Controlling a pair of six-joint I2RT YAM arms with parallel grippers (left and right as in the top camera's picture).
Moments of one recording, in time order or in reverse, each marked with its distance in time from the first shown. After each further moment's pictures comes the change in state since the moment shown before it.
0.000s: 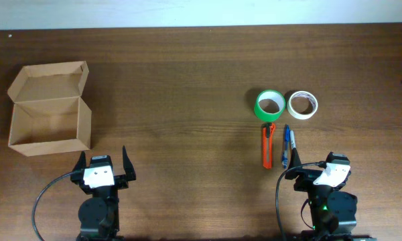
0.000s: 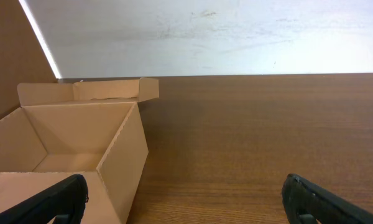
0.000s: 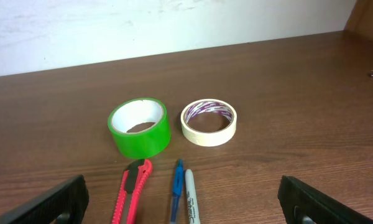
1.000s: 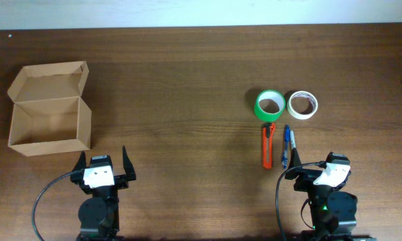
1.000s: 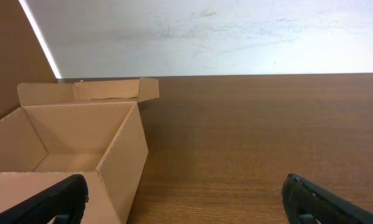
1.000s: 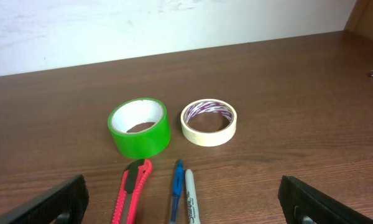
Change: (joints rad) left arm 0.000 0.000 0.000 0.000 0.000 0.000; right arm 0.000 0.000 0.000 0.000 0.000 0.000
